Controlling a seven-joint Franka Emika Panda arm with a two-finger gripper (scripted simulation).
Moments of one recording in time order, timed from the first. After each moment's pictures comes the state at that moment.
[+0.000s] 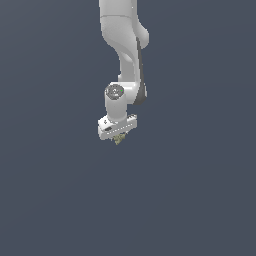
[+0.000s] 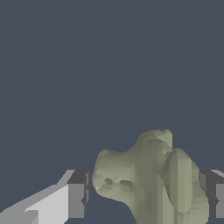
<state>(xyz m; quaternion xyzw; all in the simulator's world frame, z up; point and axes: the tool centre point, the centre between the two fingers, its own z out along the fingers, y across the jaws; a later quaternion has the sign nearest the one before) -0.100 -0.048 0.033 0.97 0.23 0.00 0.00</state>
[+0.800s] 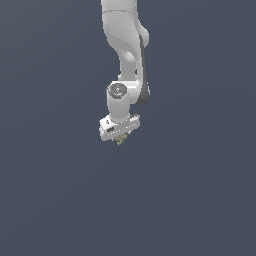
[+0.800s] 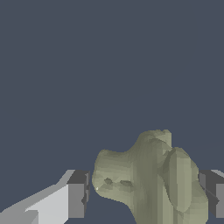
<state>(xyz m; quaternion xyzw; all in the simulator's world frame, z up) -0.087 -0.037 0.047 0.97 0.23 0.00 0.00</state>
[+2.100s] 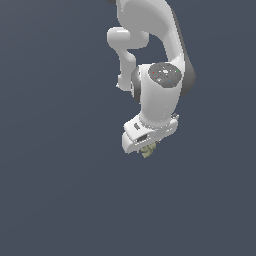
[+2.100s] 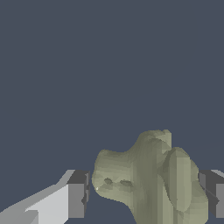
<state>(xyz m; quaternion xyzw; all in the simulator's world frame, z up) 0.048 0.076 0.181 0.97 0.23 0.00 0.00</state>
